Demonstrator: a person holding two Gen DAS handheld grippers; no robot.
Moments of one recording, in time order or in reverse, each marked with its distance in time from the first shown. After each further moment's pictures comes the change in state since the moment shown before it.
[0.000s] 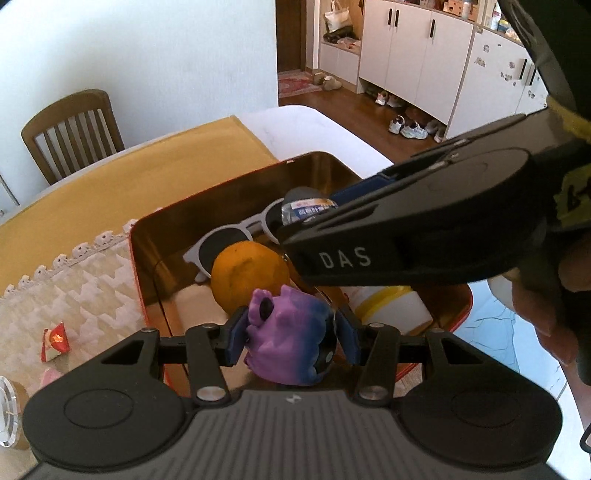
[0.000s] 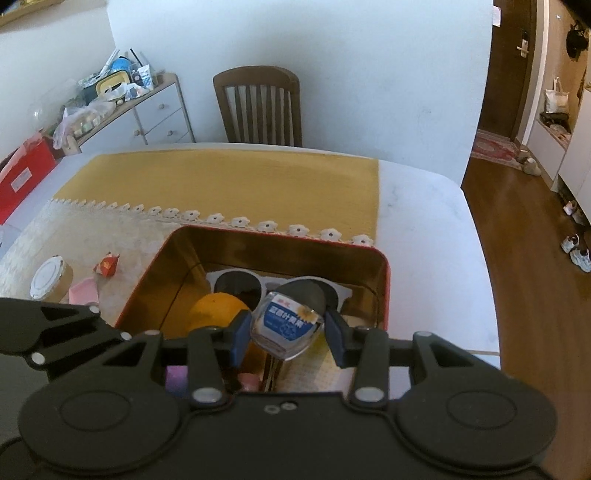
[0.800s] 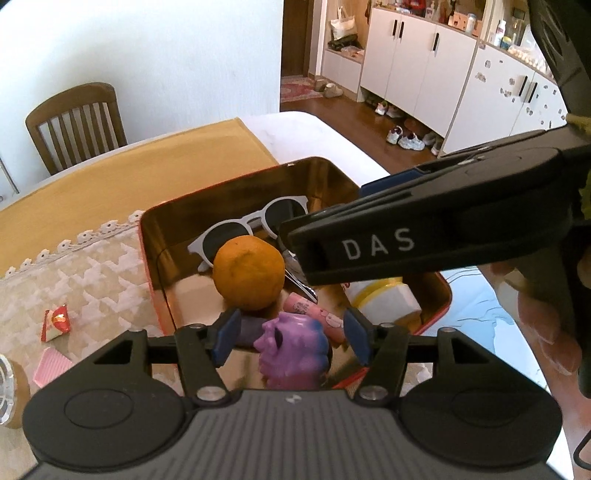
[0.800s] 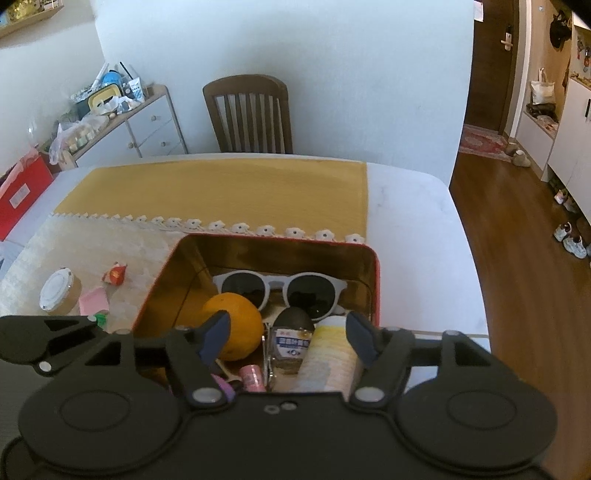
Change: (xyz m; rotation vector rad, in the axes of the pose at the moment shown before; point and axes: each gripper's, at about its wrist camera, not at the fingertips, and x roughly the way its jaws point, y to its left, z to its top) left arm -0.025 0.005 -0.009 -0.053 -0.027 -0.026; right arm -0.024 0.002 -0.001 0.055 -0.019 -0.009
